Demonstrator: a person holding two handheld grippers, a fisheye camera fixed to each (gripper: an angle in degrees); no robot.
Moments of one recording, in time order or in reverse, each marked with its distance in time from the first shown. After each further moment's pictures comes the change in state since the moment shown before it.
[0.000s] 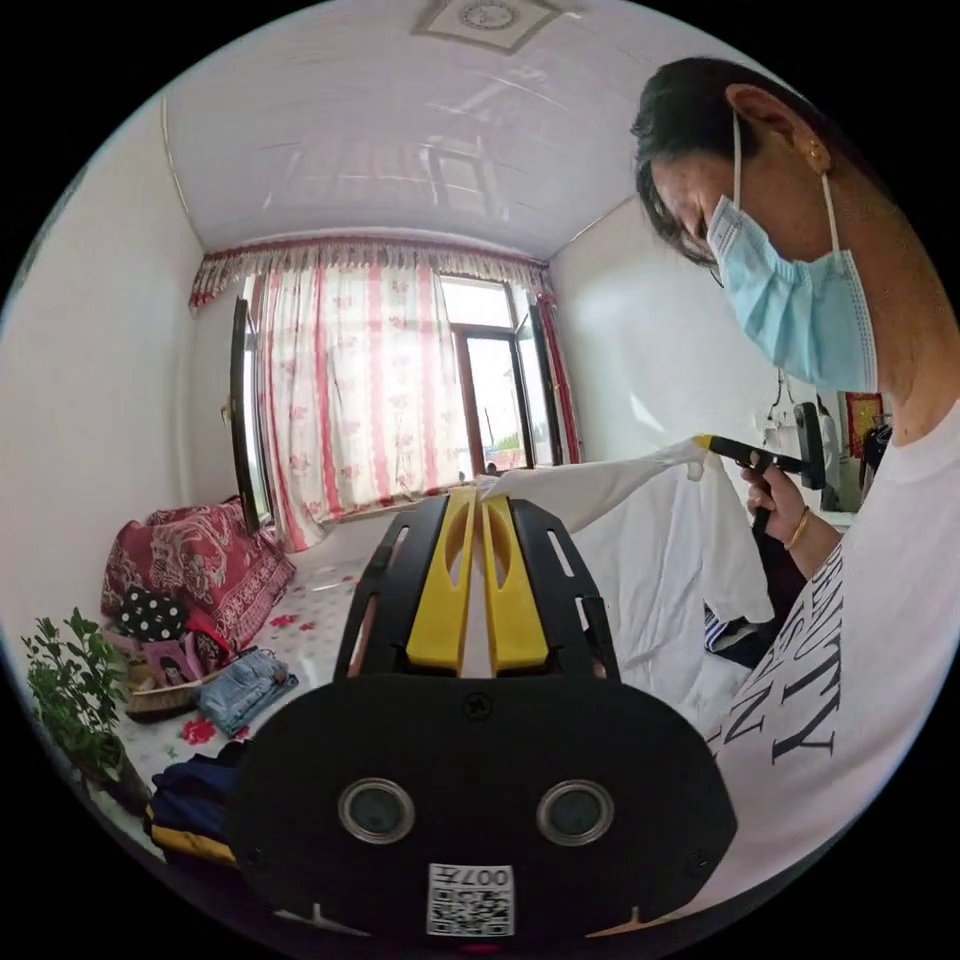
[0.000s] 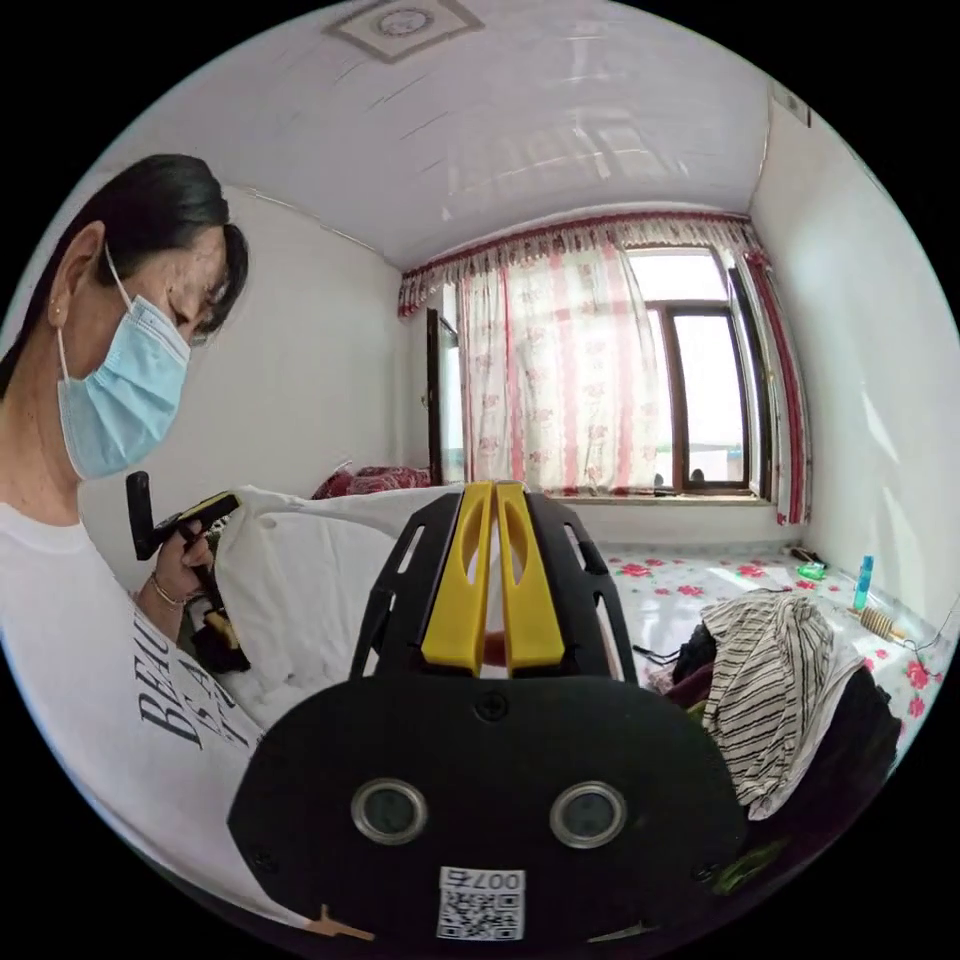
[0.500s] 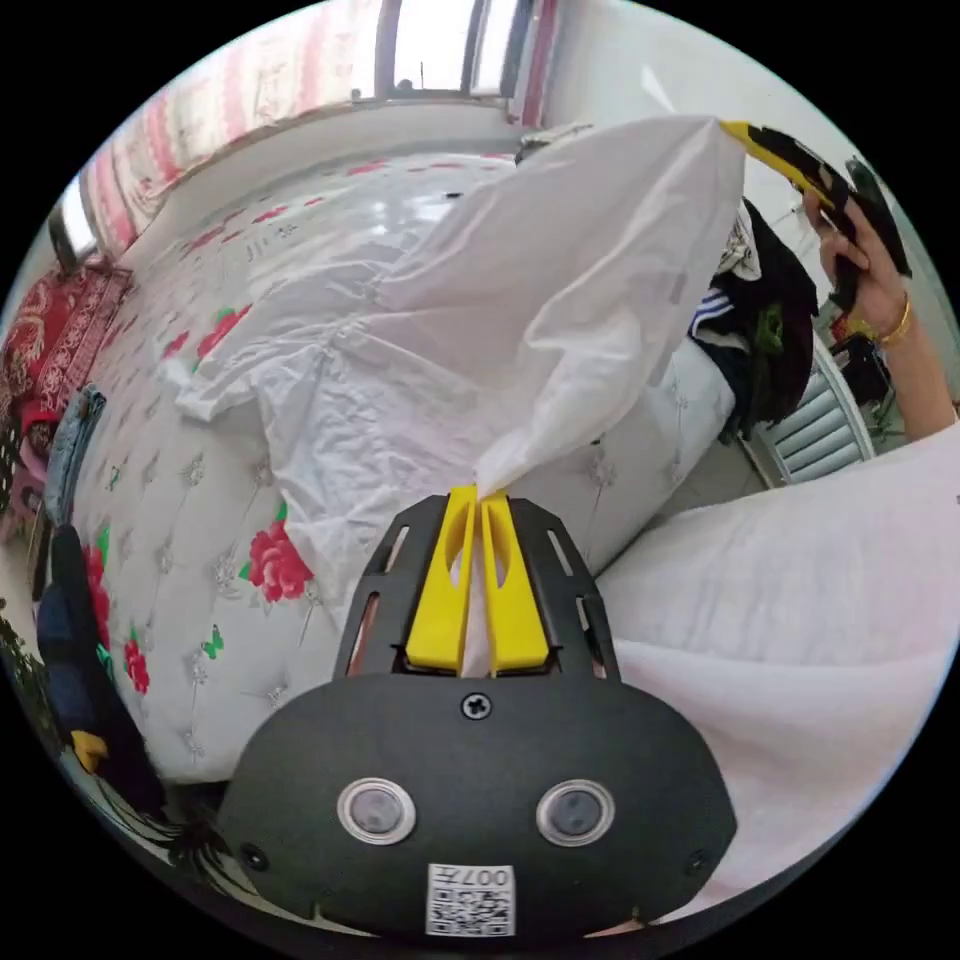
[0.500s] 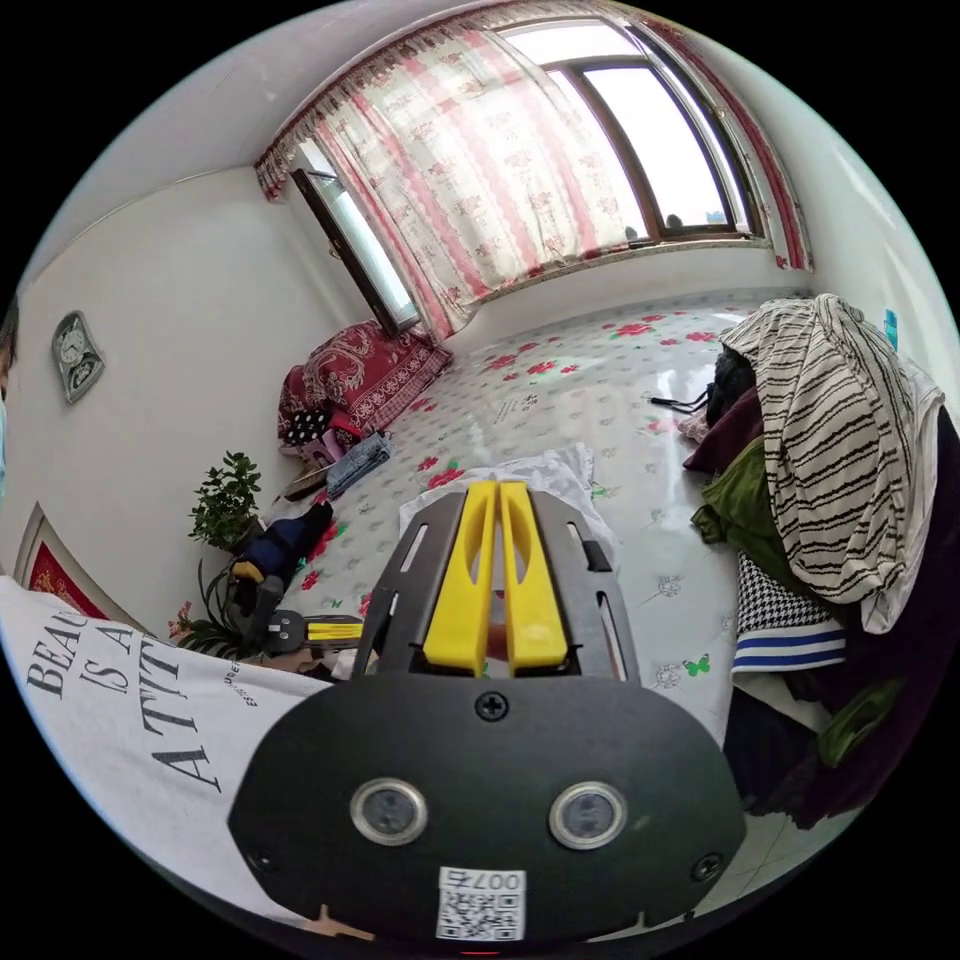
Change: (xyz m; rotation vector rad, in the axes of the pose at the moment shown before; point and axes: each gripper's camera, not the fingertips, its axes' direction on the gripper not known) left arm 0.090 0.296 0.228 -0.963 0.242 -0.245; right arm 0.142 0.166 0.107 -0.577 -0.069 0.423
